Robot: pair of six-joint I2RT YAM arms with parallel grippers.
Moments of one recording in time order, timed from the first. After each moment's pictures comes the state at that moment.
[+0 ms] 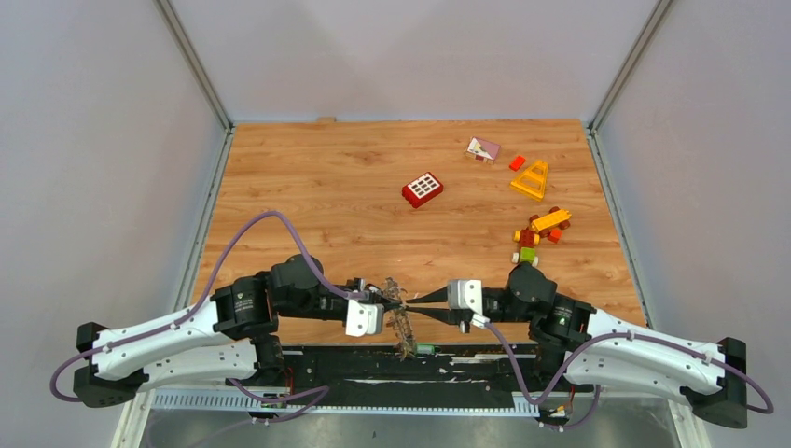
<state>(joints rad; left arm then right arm) -1.25 0.74 0.81 -0.36 0.28 0.52 1.19 0.70 0.56 0.13 -0.38 -0.34</state>
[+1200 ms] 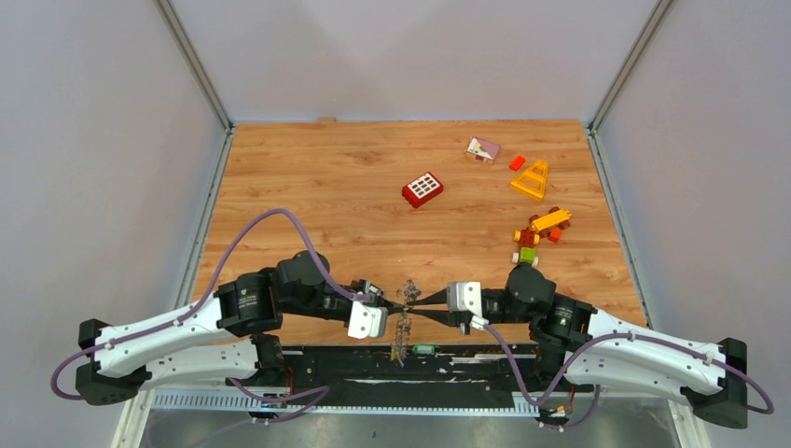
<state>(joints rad) -1.25 0.78 0.86 -0.40 0.34 0.55 1.19 0.69 0.57 0.09 -0.38 -0.35</state>
